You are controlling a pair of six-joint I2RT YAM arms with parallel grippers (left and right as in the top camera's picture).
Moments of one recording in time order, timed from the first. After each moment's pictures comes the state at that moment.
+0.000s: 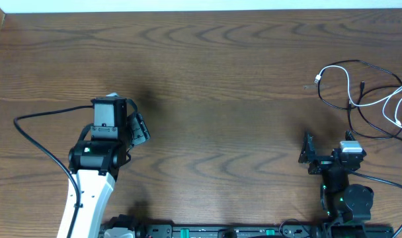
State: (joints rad) left arm -0.07 1.07 0.86 -0.81 -0.13 -0.41; right arm 0.04 0.01 0.01 -0.07 0.03 0.05
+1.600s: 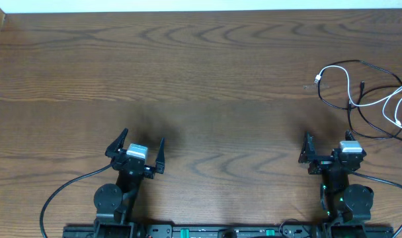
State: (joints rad) left arm -0.07 0.01 0.01 -0.09 0.17 0.15; right arm 0.04 0.01 0.01 -0.07 0.03 0.05
